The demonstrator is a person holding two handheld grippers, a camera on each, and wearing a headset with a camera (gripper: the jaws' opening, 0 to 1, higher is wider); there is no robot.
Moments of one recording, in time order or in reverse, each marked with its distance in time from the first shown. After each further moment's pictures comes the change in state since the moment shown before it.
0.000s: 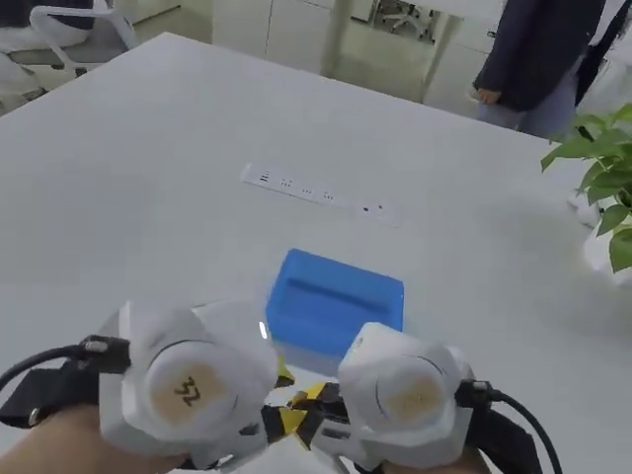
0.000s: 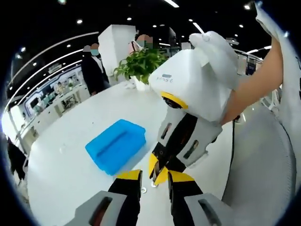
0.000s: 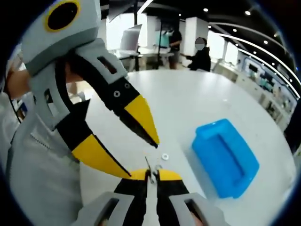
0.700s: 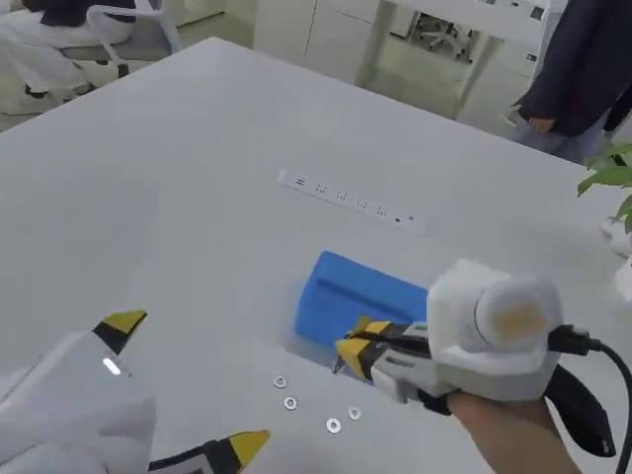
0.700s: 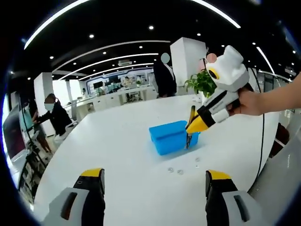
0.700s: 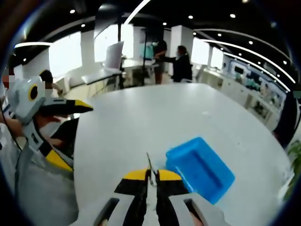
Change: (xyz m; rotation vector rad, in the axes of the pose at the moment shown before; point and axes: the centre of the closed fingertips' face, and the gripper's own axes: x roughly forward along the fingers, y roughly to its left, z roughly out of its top) left arm -0.085 0.038 -0.050 -0.285 -0.116 0.516; right arm -0.036 -0.050 0.053 0.070 -0.112 -0.116
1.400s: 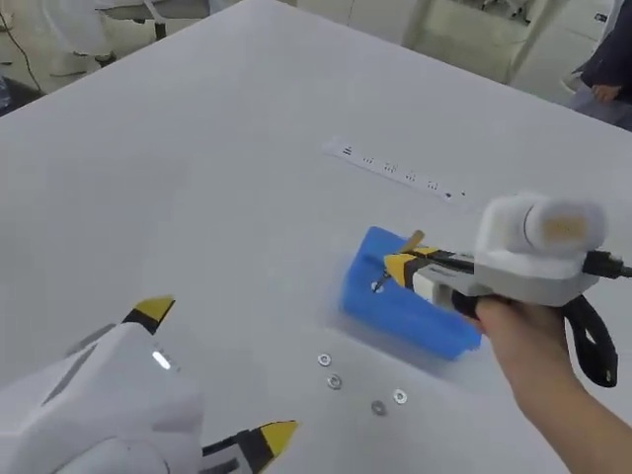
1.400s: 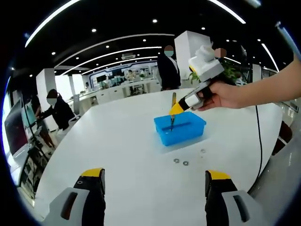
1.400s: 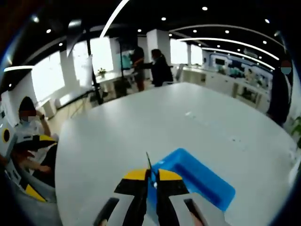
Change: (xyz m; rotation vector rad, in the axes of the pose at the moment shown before) left arm 0.003 0.009 -0.015 -0.012 0.050 0.028; right arm 0.064 -0.065 0.016 0.185 -0.064 -0.071
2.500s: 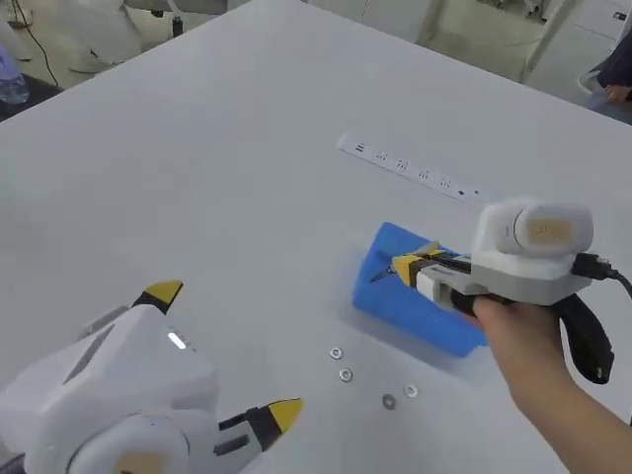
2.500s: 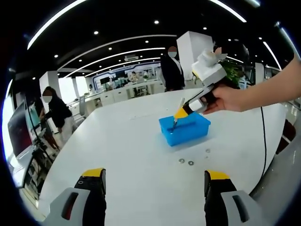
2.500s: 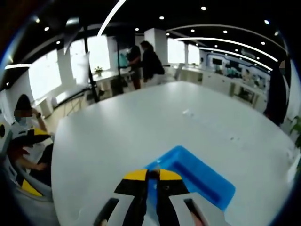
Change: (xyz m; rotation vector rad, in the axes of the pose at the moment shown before) left arm -0.003 0.008 -0.001 0.024 -0.002 0.041; right arm -0.007 0.006 -0.002 -0.024 0.003 -0.017
